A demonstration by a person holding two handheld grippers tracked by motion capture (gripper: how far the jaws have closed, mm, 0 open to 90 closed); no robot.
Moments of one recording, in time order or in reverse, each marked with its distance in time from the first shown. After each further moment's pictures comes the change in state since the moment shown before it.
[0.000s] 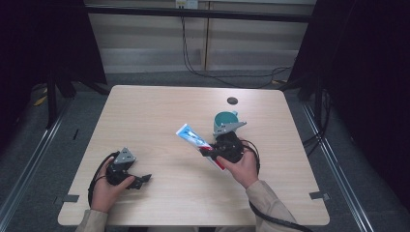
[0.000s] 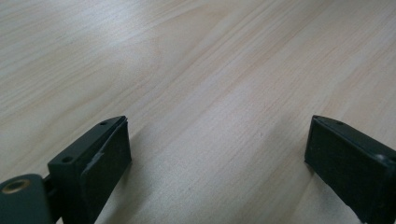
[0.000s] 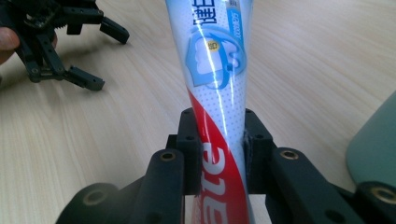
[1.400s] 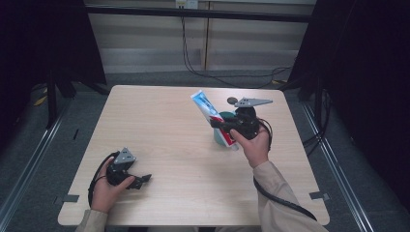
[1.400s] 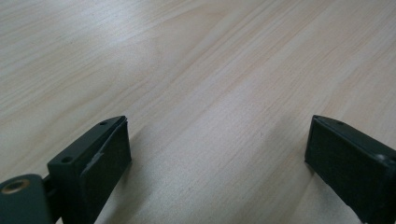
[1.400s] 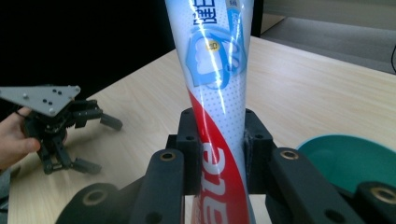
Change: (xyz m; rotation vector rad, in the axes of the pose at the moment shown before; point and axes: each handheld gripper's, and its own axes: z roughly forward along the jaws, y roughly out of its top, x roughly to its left) left arm 0.000 0.000 0.000 -0.002 0.000 -0.003; right arm -0.042 0.039 -0.047 -0.254 -0.007 0.103
